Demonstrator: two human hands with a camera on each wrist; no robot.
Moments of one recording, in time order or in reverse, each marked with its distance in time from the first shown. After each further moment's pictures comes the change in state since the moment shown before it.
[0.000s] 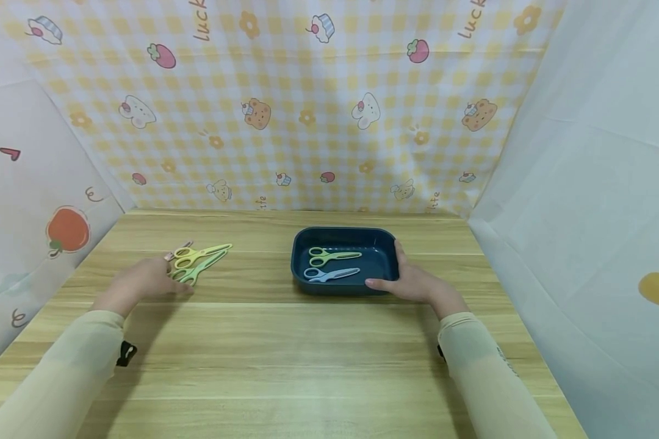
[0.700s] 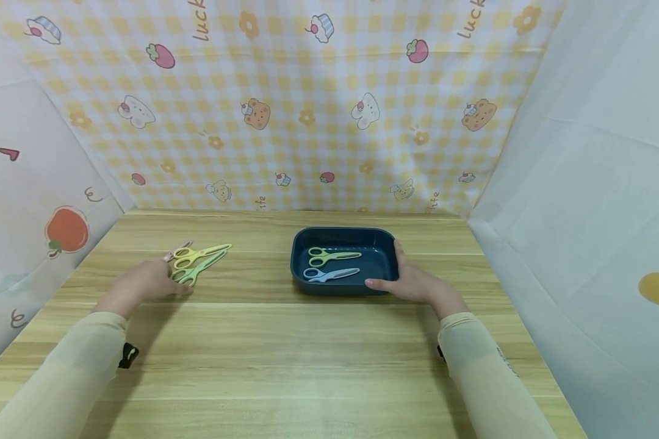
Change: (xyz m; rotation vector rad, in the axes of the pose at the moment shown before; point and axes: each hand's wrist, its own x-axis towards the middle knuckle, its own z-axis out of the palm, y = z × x) left_hand 0.003 -0.002 0.005 0.023 0.008 -0.024; right_hand 0.000 -0.001 -0.002 -0.006 -0.001 -0.006
